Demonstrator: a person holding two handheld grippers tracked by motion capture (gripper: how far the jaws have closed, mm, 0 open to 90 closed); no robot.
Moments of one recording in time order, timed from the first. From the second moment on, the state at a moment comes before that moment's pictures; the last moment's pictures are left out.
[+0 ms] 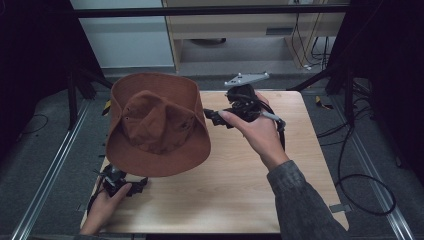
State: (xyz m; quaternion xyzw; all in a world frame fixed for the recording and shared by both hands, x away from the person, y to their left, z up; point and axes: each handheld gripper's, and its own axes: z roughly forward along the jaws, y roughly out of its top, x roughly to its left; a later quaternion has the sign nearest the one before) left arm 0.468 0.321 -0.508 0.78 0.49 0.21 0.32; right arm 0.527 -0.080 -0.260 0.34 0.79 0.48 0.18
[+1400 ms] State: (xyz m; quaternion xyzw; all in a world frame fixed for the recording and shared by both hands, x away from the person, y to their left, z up) left arm 0.468 0.321 -0.508 0.78 0.49 0.21 0.32; right arm 0.501 -0.183 -0.406 0.41 0.80 0.38 0.19
